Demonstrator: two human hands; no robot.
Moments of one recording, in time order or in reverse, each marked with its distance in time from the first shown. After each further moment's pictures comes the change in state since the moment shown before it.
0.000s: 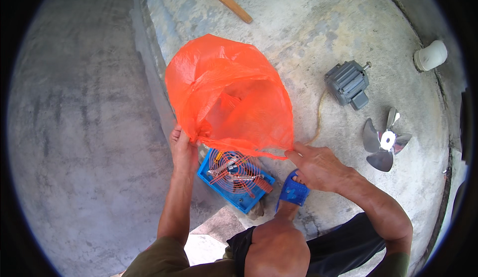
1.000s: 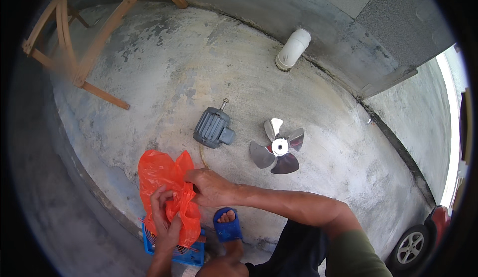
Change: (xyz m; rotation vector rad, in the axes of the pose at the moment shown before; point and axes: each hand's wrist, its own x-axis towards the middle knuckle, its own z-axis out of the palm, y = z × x) left_hand -0.078 -0.012 0.167 0.410 -0.665 0.272; right_hand -0.002 0.026 -0.025 0.599 0.537 0.099
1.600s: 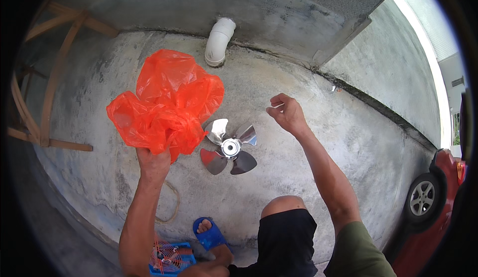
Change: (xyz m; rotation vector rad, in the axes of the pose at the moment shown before) left_hand 0.204 0.032 0.184 -0.396 -0.172 0.210; right_hand -0.230 0.100 -0.290 -0.416 0.959 0.632
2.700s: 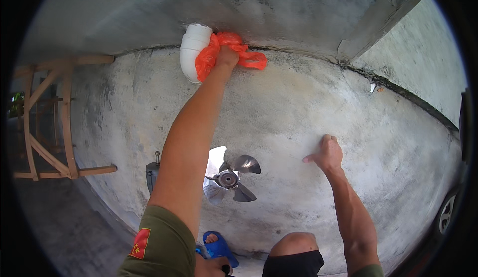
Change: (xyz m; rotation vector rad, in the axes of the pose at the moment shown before) left_hand 0.353 -0.280 0.225 1.093 -0.127 -0.173; right_hand 0.023 0.177 0.011 -0.200 -0.176 0.409
